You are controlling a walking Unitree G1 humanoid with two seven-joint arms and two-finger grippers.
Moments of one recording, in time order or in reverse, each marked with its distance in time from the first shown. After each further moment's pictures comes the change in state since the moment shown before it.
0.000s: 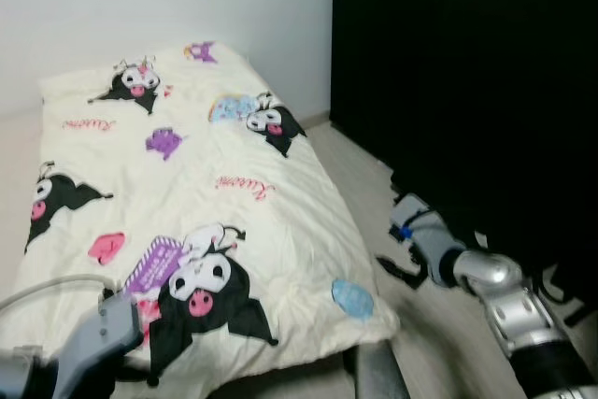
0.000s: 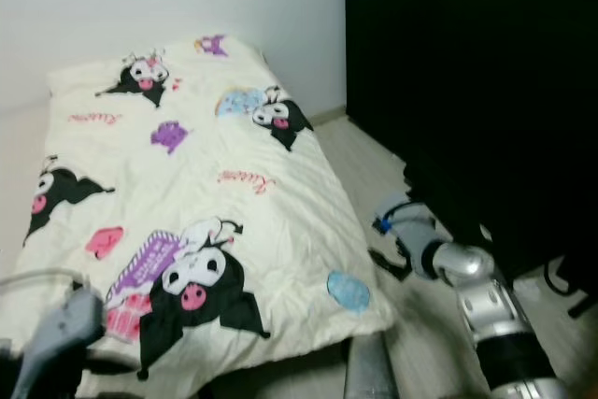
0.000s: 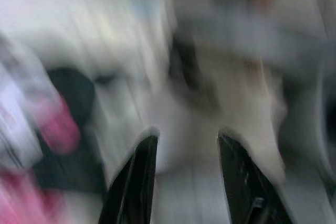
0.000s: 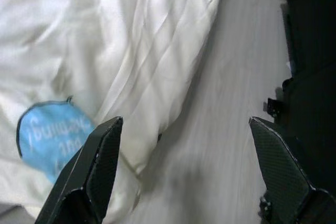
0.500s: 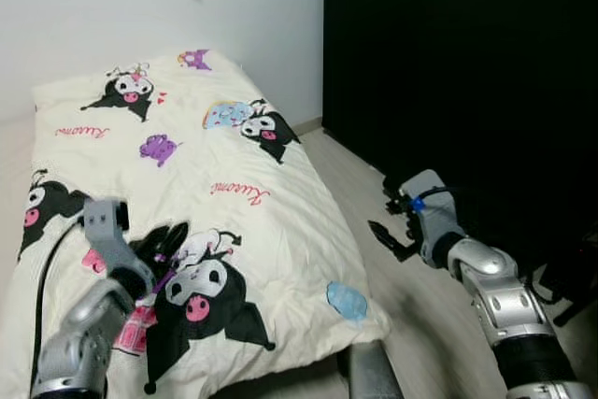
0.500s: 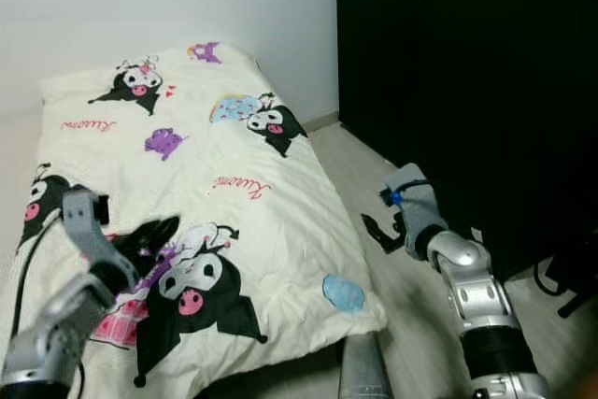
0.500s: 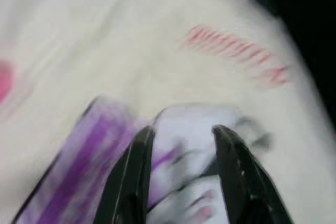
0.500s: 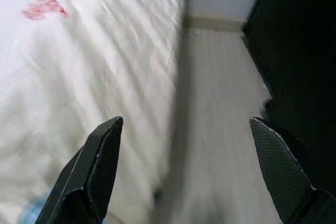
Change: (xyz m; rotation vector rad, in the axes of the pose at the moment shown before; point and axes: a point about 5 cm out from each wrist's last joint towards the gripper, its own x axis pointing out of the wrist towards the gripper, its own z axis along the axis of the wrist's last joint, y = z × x) left arm 0.066 0.089 -0.090 -0.741 -0.358 1.014; right arm 0.012 0.006 0.017 0.191 -0.190 -0.112
